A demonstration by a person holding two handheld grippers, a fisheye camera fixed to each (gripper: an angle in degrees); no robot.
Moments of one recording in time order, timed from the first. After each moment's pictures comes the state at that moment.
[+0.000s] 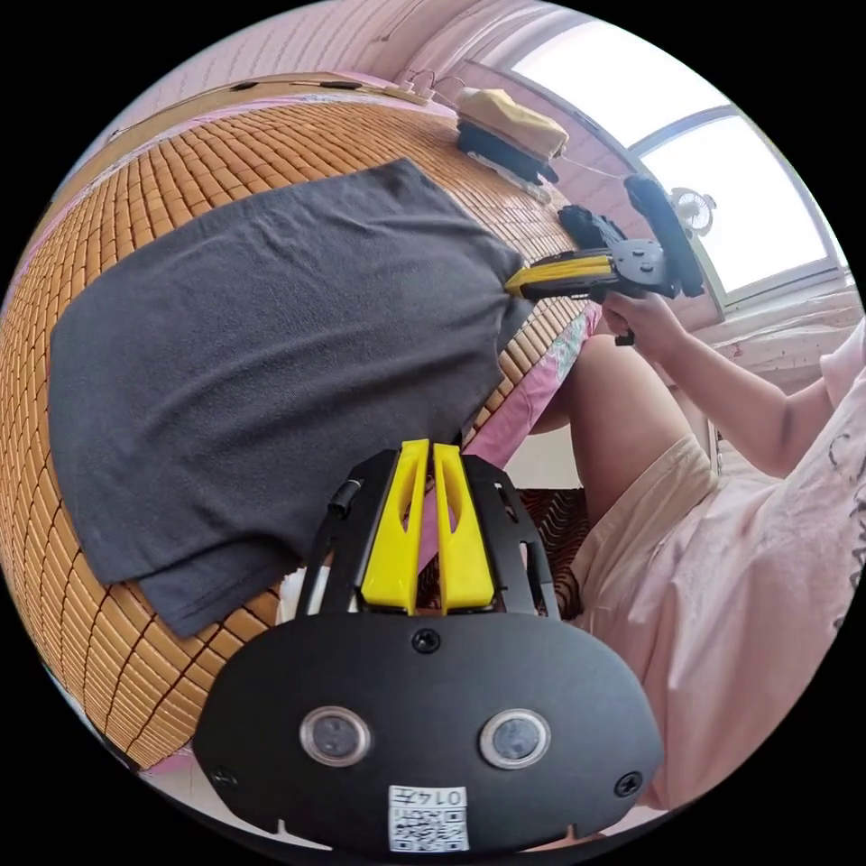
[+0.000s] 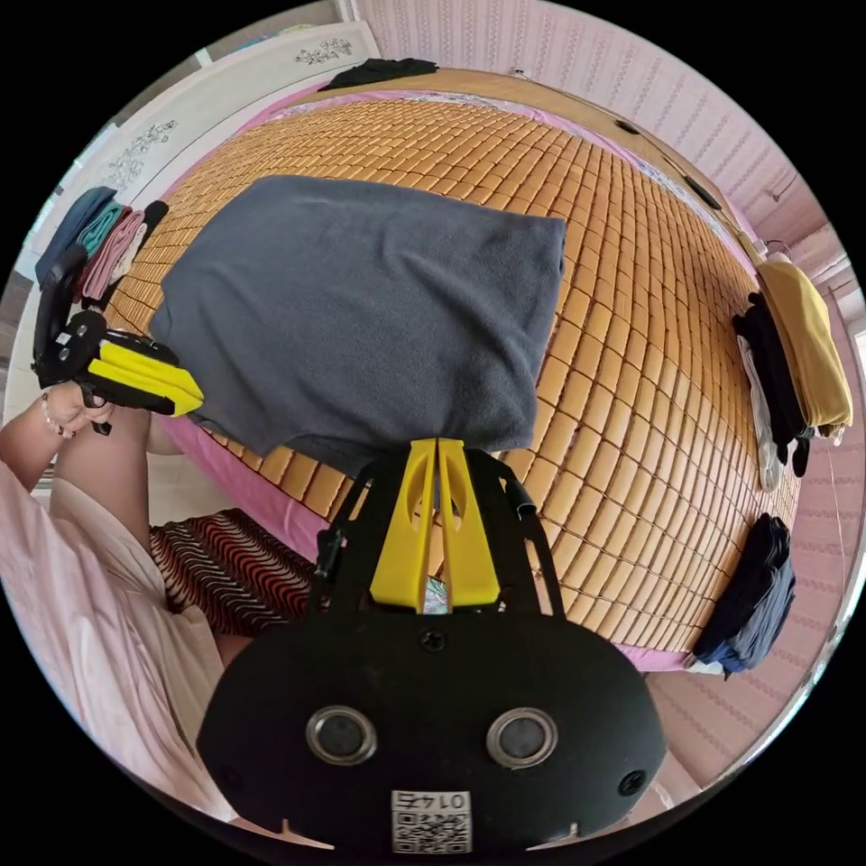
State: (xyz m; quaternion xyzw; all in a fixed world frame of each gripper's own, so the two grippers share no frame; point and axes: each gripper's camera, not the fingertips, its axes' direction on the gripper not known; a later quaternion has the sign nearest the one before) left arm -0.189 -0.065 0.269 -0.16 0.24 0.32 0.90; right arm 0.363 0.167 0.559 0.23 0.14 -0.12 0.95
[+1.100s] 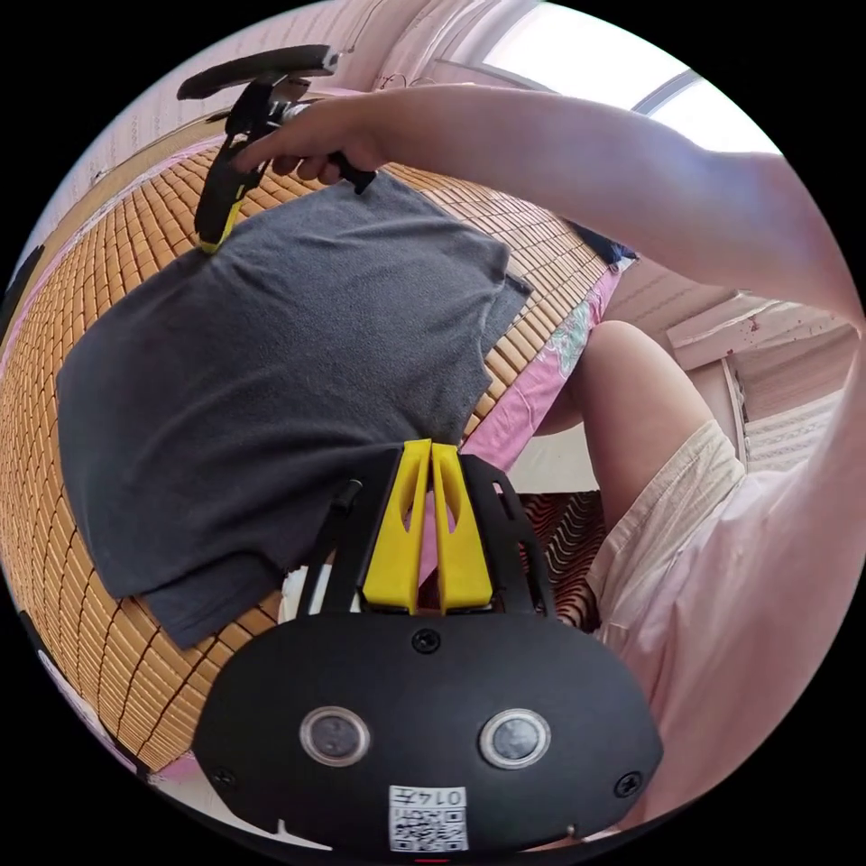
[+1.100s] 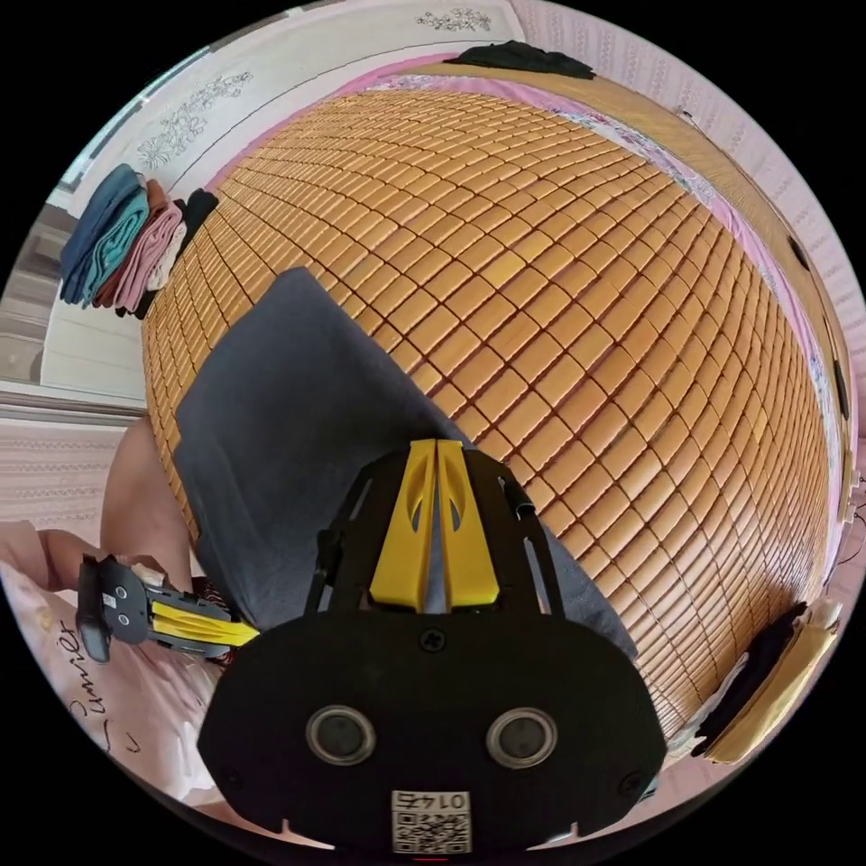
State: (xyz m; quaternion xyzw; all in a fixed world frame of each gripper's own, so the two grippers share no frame) left arm -0.096 -0.083 0.237 -0.11 0.22 0.34 0.91; right arm 0.281 -0.051 0.504 0.17 0.08 -0.28 0.94
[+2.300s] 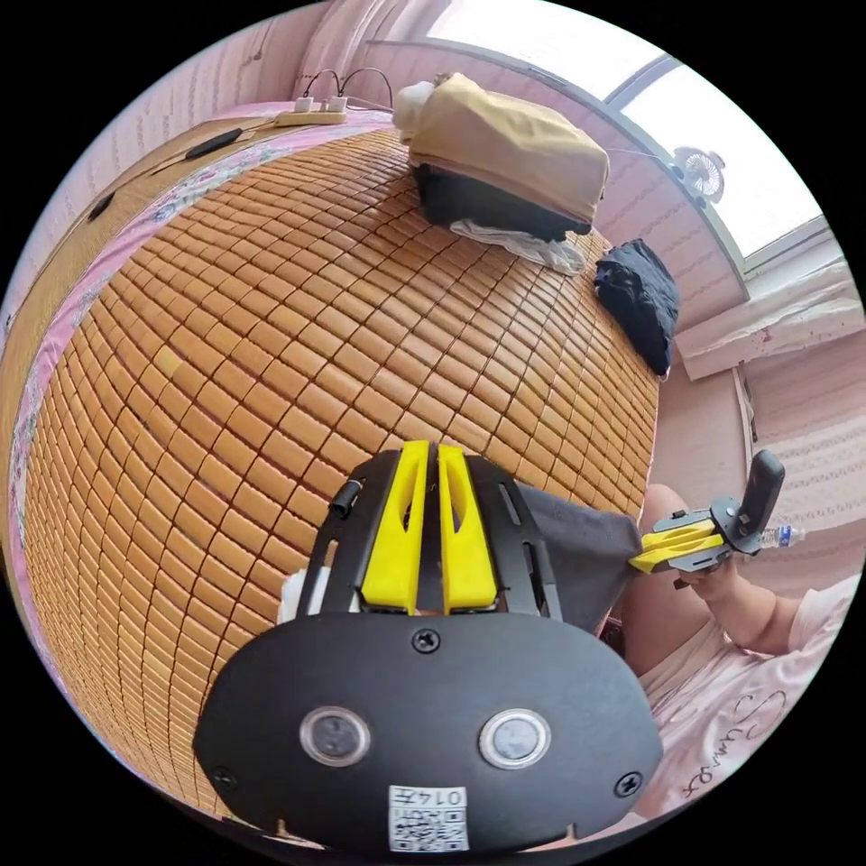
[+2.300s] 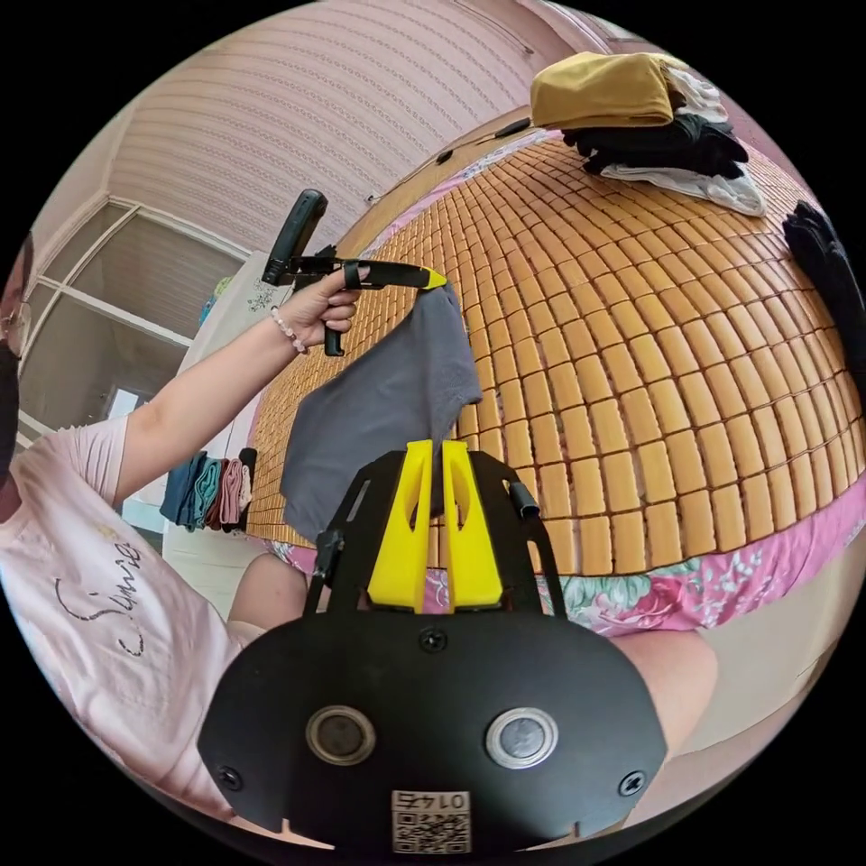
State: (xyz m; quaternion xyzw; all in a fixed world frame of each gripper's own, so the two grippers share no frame) left arm 0.120 -0.363 0.266 -0.12 0.22 0.44 0.86; right arm 0.567 0.252 0.597 0.41 -0.22 0.07 0.88
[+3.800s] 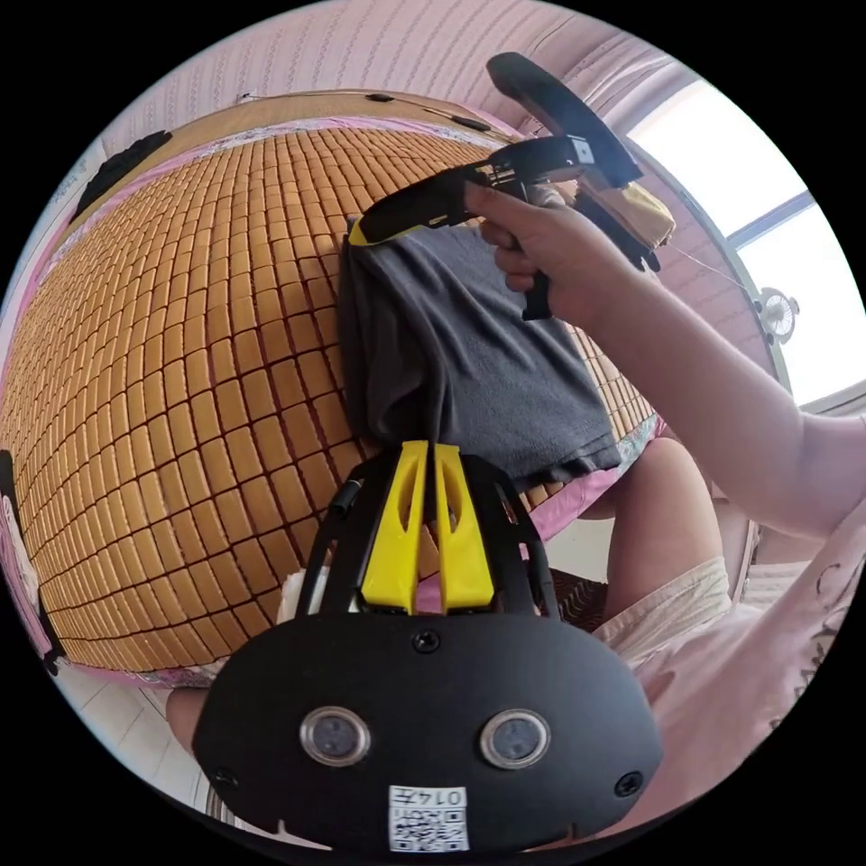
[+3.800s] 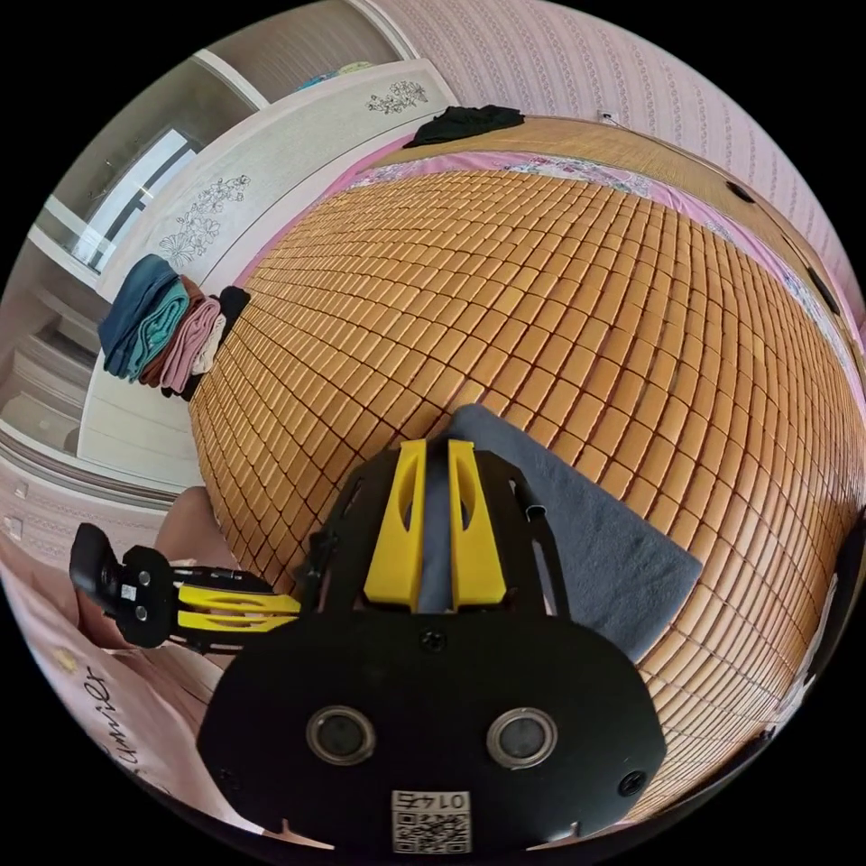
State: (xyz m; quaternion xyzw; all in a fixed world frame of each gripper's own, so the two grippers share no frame) left arm -0.186 -0.106 0.249 -0.06 0.17 0.16 0.97; right arm 0.272 0.017 0.486 0.27 -0.04 -0.23 0.93
